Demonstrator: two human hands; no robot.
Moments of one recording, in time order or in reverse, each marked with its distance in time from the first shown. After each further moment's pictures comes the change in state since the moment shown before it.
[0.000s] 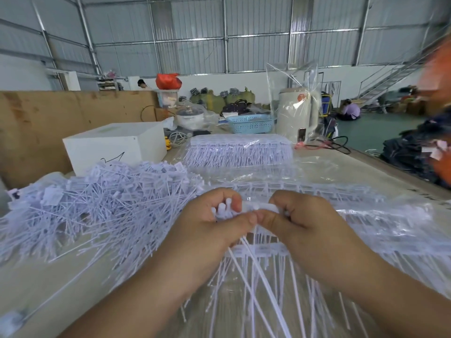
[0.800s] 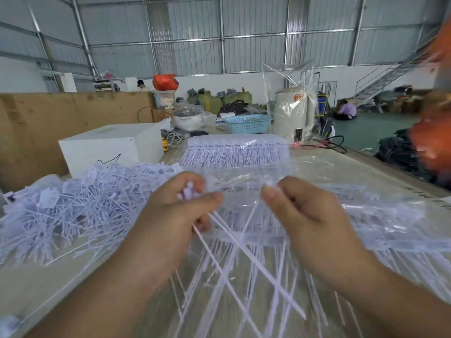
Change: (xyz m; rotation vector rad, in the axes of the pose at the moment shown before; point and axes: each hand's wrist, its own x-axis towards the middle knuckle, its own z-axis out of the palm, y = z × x) left_hand 0.011 0.006 -0.025 -0.181 0.114 -0.039; right_hand -0.002 -0.007 0.001 0.212 0.236 -0.093
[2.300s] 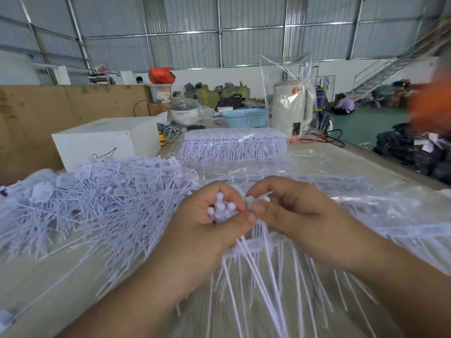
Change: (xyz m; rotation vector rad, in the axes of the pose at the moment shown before) left_hand -0.022 -0.009 0.027 0.202 -0.143 0.115; right_hand 0.006 0.013 -0.013 0.162 -0.406 0.120
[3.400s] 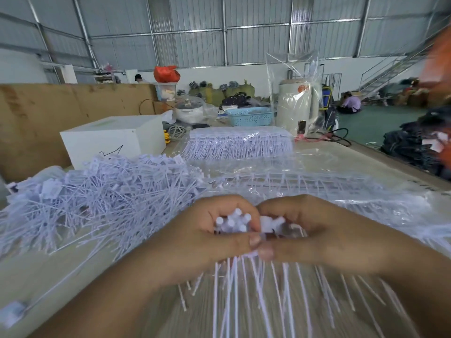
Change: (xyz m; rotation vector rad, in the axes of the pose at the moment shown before) left_hand 0.006 -0.004 -0.024 0.047 -0.439 -0.012; right_hand -0.002 -0.014 -0.010 -0.165 -0.331 0.095
